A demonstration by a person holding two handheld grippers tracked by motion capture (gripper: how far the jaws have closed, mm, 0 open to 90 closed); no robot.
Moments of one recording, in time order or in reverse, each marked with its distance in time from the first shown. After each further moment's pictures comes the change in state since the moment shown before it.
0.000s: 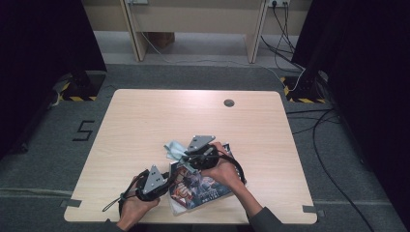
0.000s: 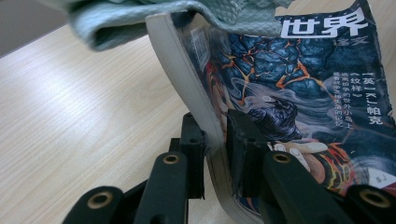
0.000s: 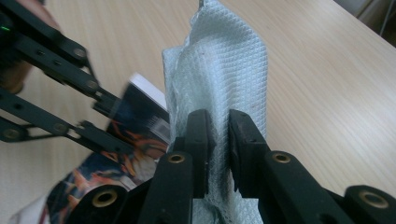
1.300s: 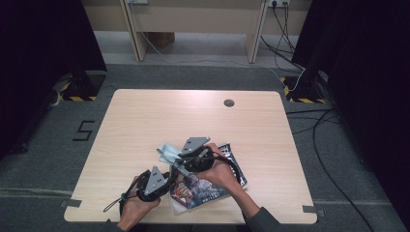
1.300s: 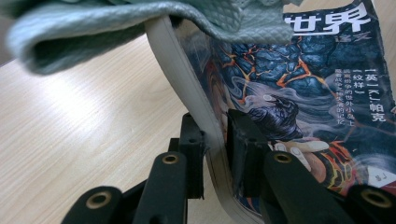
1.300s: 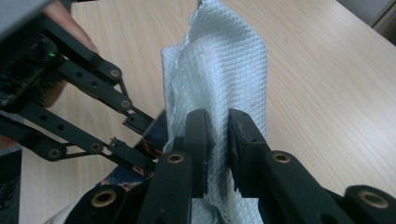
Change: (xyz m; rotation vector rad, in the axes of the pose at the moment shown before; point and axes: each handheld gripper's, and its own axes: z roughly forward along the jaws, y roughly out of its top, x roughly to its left) left arm -0.003 0.001 0.001 0.000 0.013 0.030; right arm 0.007 0.008 -0.001 -0.010 0.044 0.006
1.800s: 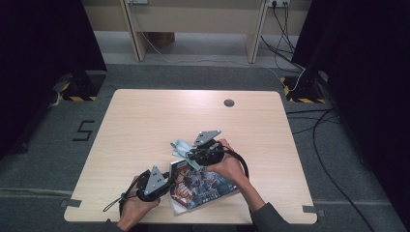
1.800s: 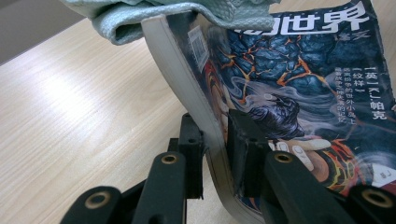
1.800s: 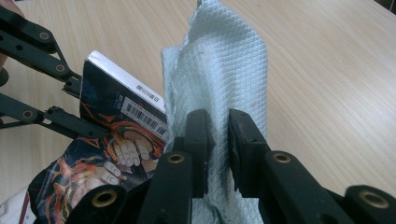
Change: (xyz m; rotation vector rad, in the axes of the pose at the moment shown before) left arm 0.001 0.000 -0.001 0.006 -0.006 -0.001; right arm -0.031 -0.020 -0.002 0.052 -0.030 0.063
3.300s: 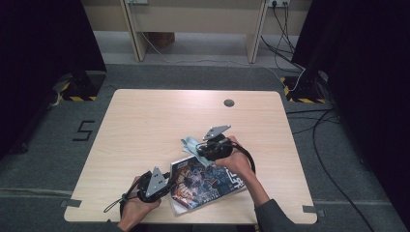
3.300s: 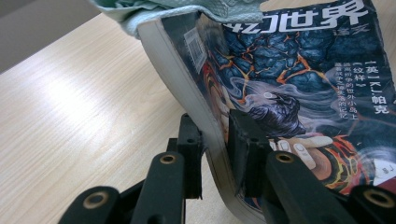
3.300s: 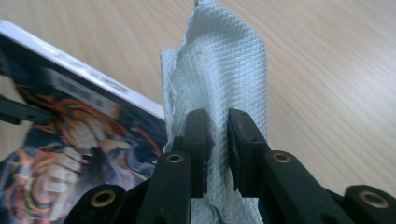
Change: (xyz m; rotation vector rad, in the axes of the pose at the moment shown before) left arm -0.004 0.001 0.001 -0.002 0.009 0.036; right arm -0.036 -0.024 0.001 0.037 -0.009 0.121
